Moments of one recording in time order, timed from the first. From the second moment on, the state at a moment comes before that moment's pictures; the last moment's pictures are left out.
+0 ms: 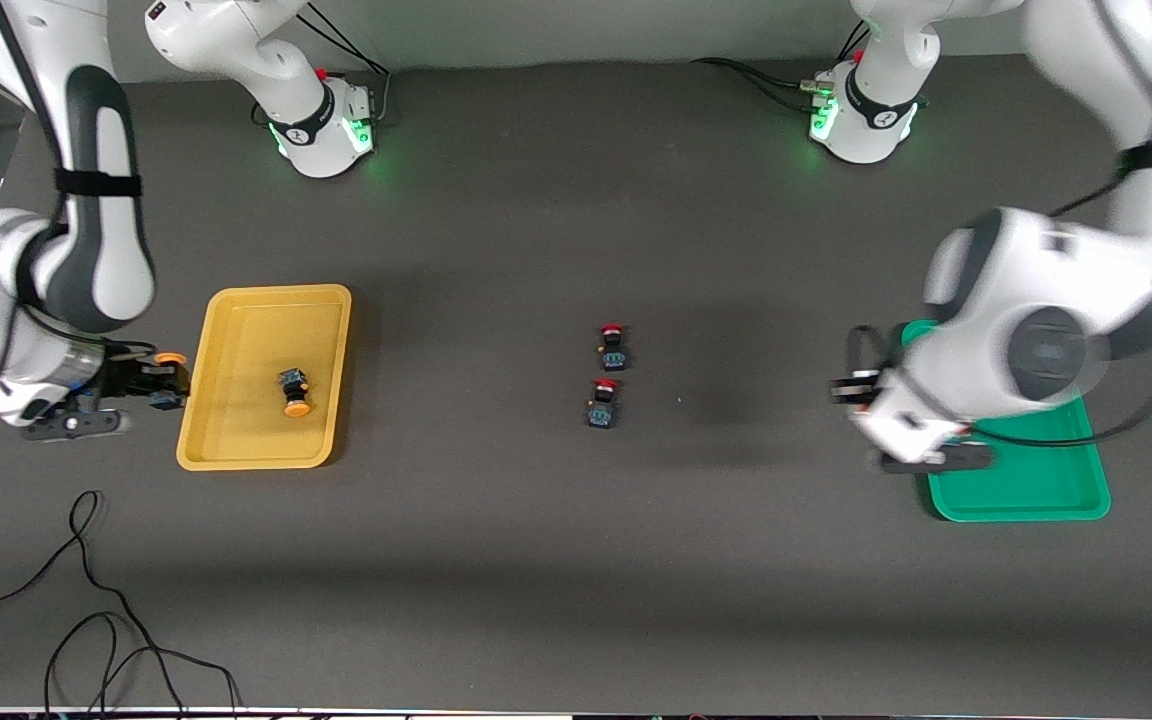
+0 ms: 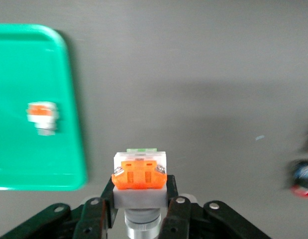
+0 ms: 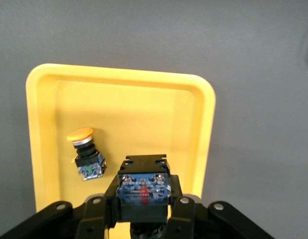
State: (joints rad) left arm 0.12 0.41 -0.35 -1.53 0.09 1.70 -0.23; right arm 0.73 0.37 -0.93 -2.05 0.35 2.17 -0.48
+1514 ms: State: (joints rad) left arm 0.48 0.59 -0.29 -1.77 0.36 2.14 0.16; right arm 0.73 0.63 -0.86 -2.06 0.62 2.28 -0.63
